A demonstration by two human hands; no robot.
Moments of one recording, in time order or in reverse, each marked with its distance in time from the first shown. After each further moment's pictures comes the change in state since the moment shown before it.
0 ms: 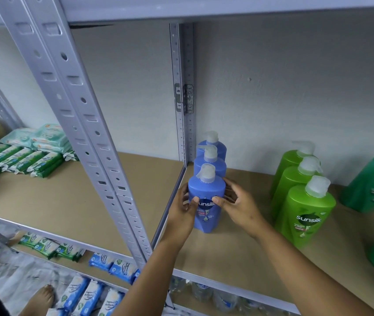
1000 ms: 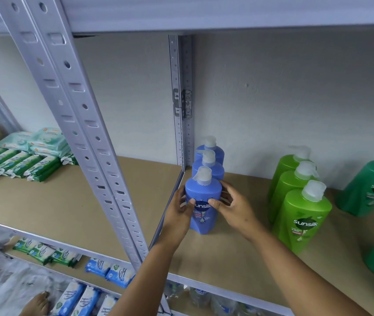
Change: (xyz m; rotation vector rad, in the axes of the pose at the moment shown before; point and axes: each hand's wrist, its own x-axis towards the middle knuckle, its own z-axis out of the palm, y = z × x) left_hand 0.009 0.003 -0.004 0.031 0.008 -0.050; right_hand 0.008 0.006 0.003 -0.064 0.006 -0.009
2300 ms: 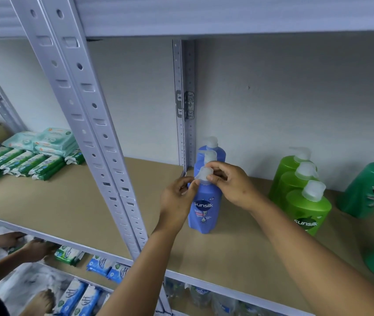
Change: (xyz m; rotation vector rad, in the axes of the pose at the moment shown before) left_hand 0.001 0.047 0.000 0.174 0.134 0.177; right_hand 0.031 -0.059 -0.005 -0.254 -0.084 -0.082
